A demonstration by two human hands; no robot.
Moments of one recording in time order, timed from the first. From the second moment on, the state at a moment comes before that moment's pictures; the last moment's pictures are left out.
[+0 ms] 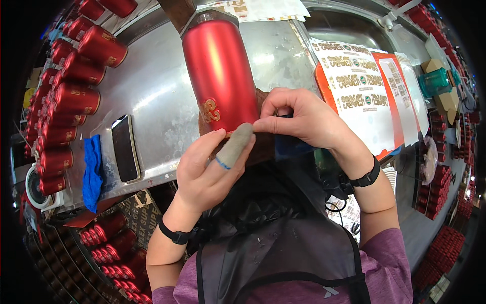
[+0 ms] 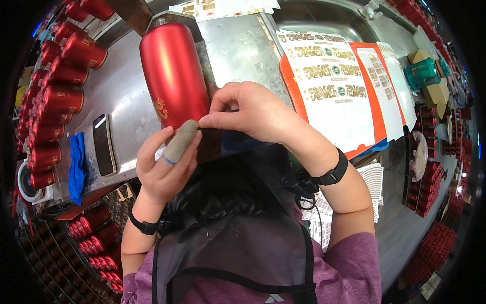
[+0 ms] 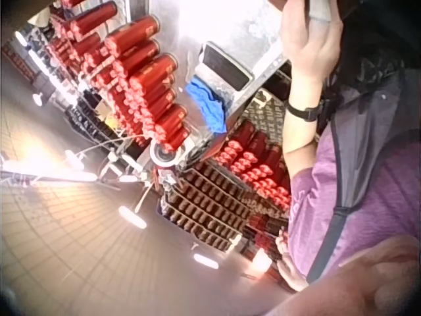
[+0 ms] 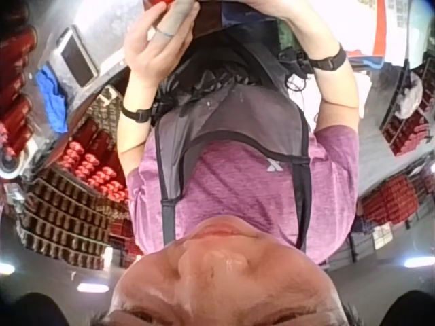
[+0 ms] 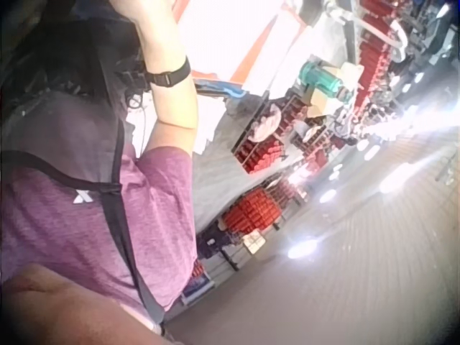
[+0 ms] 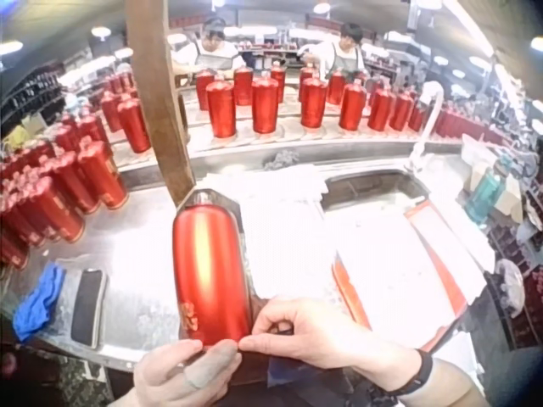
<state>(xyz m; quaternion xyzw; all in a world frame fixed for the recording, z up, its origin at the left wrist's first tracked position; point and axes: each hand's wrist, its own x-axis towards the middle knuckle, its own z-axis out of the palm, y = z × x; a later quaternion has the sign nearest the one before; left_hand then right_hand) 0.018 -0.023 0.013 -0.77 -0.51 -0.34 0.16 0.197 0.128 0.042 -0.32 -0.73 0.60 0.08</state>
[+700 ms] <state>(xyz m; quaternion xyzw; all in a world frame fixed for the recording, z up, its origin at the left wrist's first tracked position) 0.020 -0.032 0.014 -0.77 -0.50 -0.36 0.11 0.202 0.128 0.038 -0.28 -0.78 0.55 0.12</state>
